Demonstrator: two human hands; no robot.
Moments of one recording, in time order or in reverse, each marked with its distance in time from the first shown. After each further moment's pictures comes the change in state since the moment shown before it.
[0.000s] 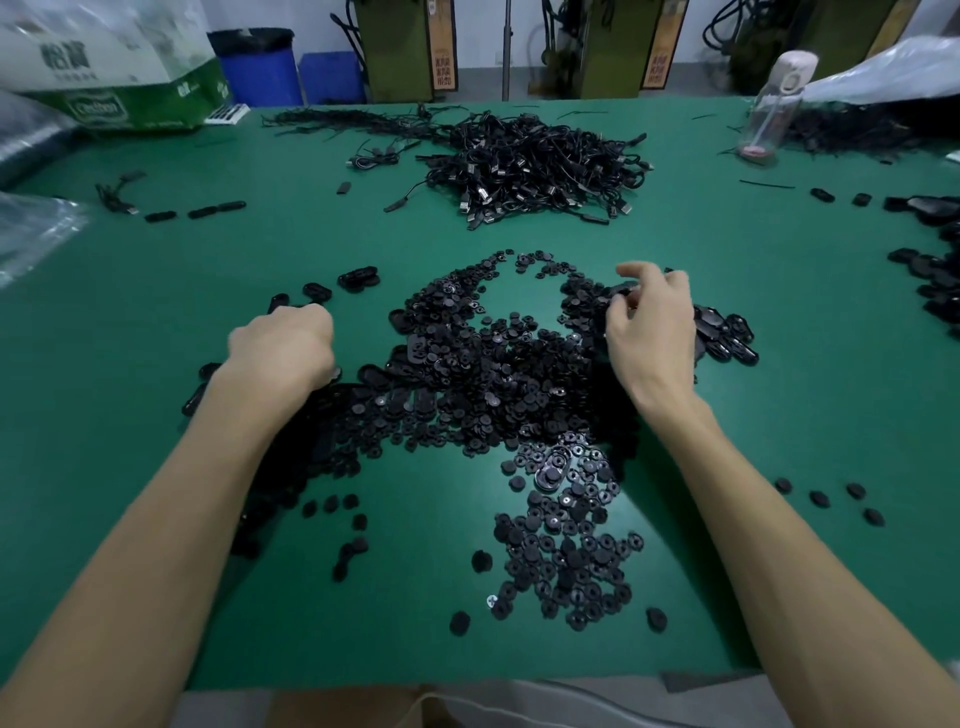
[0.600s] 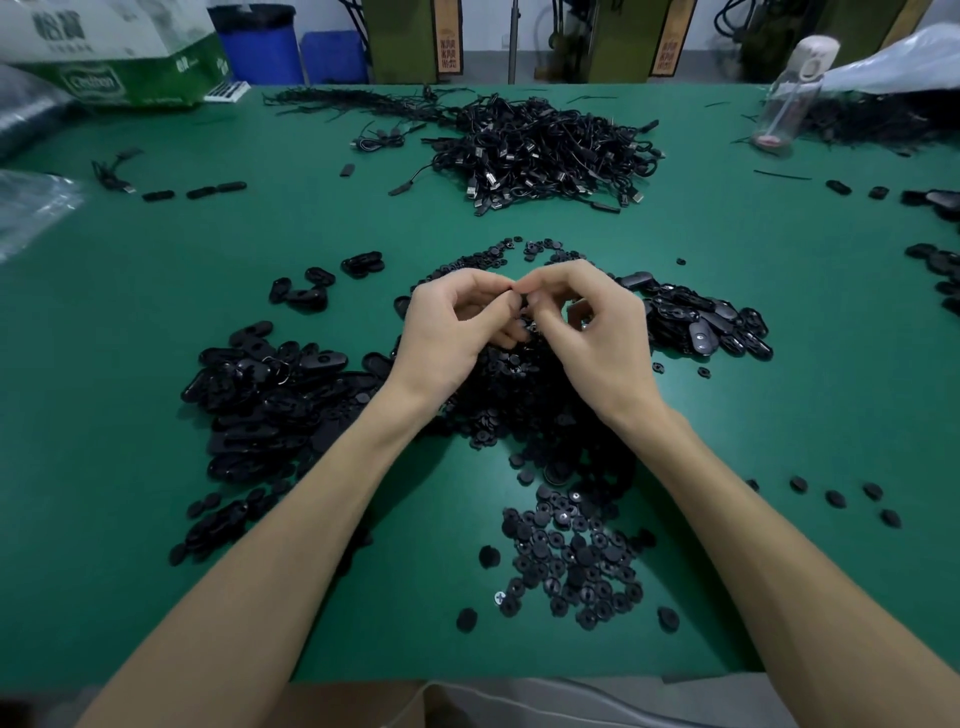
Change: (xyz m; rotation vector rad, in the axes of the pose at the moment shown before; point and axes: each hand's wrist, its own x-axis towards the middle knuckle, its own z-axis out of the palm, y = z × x) left_hand -0.022 0.102 0.039 -1.527 0.160 0.587; right_hand -0.036 -0.040 0.008 0.447 -0.137 -0.408
